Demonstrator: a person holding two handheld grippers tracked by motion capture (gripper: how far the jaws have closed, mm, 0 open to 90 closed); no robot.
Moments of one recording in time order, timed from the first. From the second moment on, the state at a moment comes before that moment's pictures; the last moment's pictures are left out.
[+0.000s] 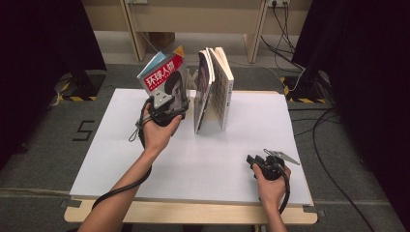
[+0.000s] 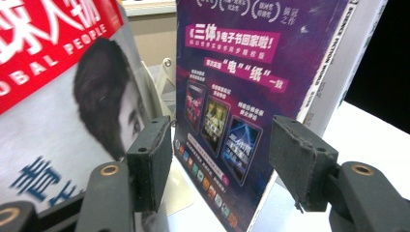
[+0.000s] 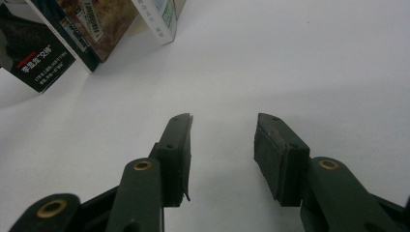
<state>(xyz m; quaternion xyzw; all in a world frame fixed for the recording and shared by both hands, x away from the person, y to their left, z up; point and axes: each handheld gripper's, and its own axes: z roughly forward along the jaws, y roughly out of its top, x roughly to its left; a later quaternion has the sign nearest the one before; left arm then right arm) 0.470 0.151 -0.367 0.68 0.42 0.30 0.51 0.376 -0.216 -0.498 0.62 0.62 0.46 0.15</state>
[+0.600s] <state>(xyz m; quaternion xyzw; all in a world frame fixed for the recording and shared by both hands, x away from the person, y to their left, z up) 0.460 0.176 -0.374 0.68 0.43 0.31 0.51 0.376 -0.216 -0.498 0.62 0.62 0.46 0.15</state>
